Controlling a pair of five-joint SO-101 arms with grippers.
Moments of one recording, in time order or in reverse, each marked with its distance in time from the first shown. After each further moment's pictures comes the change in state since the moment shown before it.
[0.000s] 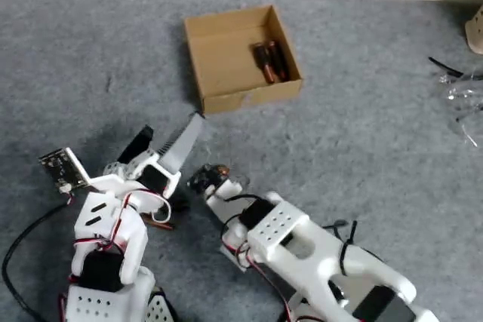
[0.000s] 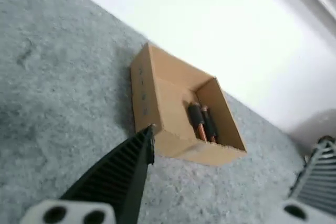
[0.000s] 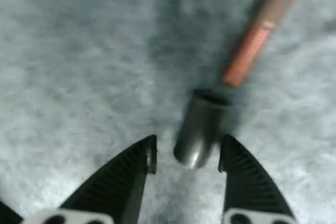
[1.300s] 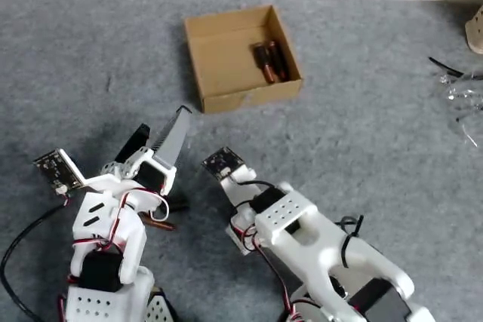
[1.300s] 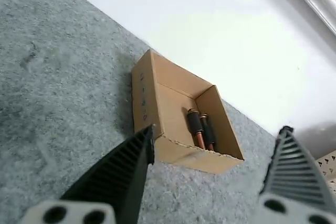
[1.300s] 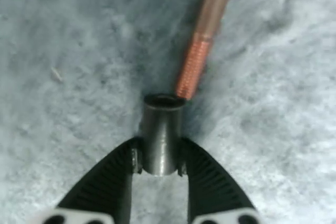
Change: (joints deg) left arm -0.6 0.0 0.0 -0.5 1.1; right arm 9.6 2.8 -1.2 -6.0 -1.8
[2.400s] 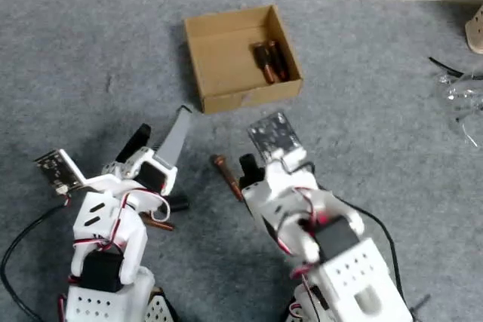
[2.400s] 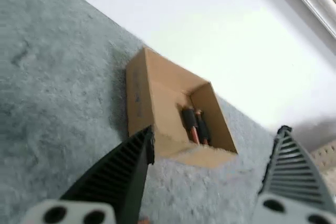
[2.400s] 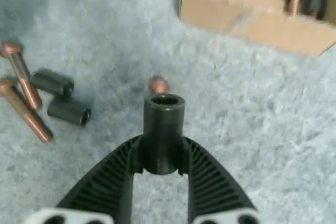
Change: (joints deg) left arm 2.1 0.0 0.0 0.2 0.4; right arm 8.3 -47.6 1.6 5.4 0.2
